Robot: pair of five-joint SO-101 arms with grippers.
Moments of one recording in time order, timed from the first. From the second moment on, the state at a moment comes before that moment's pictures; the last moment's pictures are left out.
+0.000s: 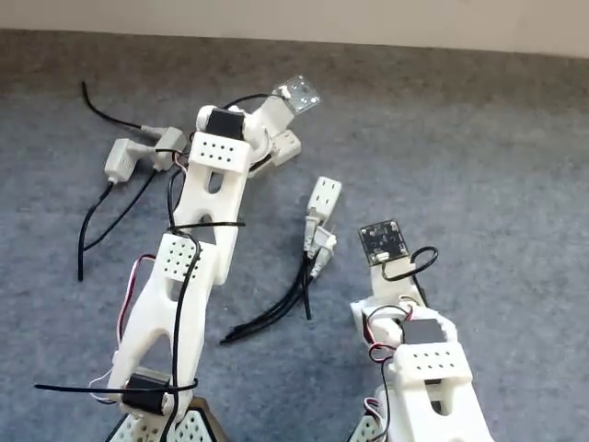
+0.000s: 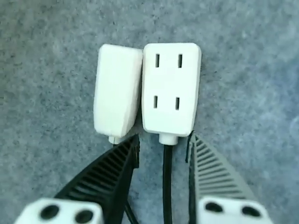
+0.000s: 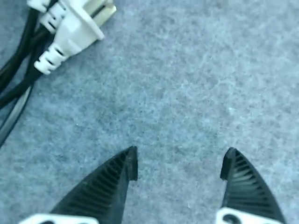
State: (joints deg) left arm 7.2 78.5 -94.3 88.8 -38.3; right arm -9.8 -57.1 85.3 40.9 13.1
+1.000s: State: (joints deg) left arm 8.2 75.2 -79.0 72.0 -35.6; right arm -9.8 -57.1 85.3 40.9 13.1
